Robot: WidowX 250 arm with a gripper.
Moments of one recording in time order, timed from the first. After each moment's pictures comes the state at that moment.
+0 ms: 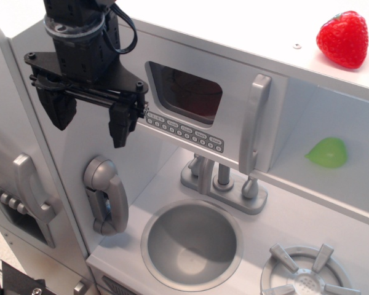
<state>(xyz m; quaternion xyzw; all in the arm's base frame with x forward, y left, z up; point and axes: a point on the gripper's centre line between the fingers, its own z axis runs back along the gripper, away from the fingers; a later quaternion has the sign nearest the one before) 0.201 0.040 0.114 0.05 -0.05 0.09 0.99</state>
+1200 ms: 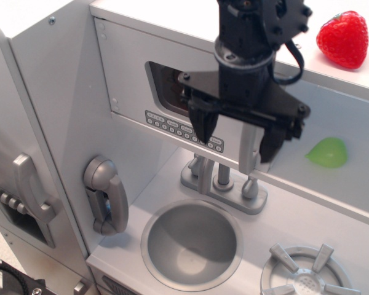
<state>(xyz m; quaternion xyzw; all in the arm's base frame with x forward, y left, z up) 0.254 -0.076 0.105 0.00 -0.12 0.04 0.99</state>
